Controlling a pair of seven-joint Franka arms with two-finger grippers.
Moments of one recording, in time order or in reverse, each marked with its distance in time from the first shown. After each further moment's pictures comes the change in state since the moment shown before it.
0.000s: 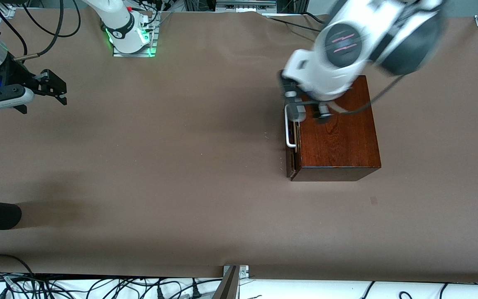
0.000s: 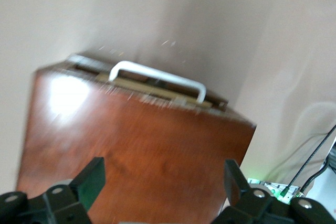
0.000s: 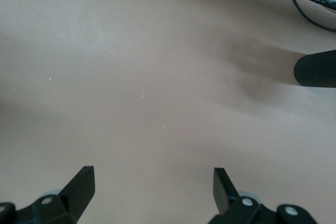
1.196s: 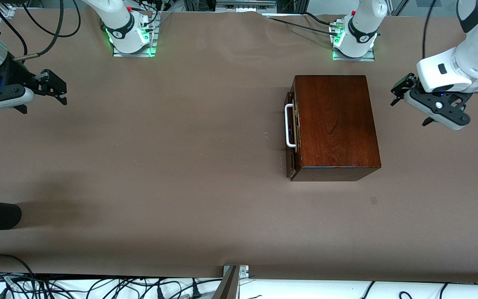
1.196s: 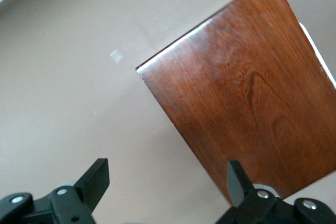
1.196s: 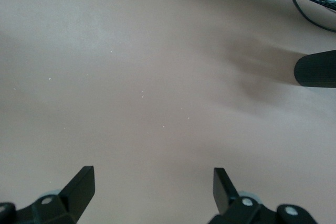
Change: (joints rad) left arm 0.218 -0.322 0.170 -0.385 0.000 0.283 -0.342; right arm 0.000 0.000 0.000 0.000 0.000 0.000 0.000
